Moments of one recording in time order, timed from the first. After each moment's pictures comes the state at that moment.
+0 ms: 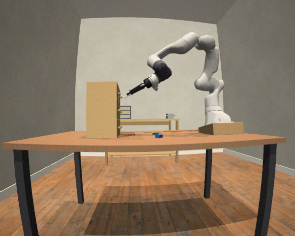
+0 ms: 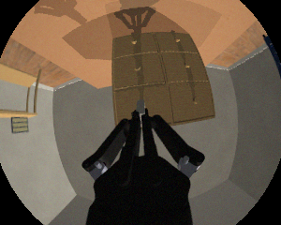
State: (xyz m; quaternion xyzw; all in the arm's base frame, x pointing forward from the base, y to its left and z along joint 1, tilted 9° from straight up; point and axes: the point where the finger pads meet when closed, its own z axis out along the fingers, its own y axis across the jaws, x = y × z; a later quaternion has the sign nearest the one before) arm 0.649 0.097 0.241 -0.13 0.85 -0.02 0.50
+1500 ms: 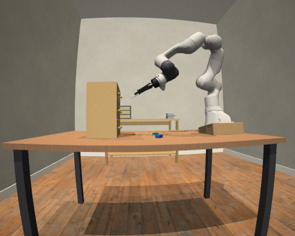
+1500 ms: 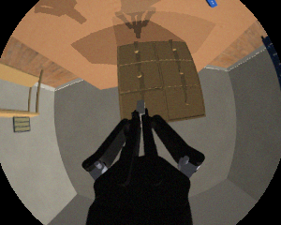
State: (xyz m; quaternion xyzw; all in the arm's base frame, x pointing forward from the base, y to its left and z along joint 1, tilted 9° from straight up) arm 0.593 0.085 0.245 -0.13 0.85 -0.02 0.50
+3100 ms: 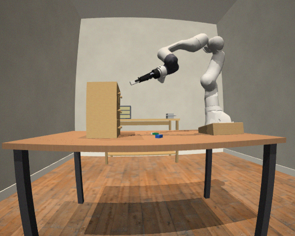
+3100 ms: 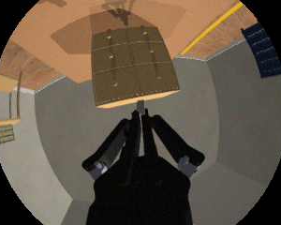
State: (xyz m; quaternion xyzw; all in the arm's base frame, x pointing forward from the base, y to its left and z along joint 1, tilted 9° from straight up) arm 0.578 0.150 0.319 -0.19 0.83 0.08 0.52
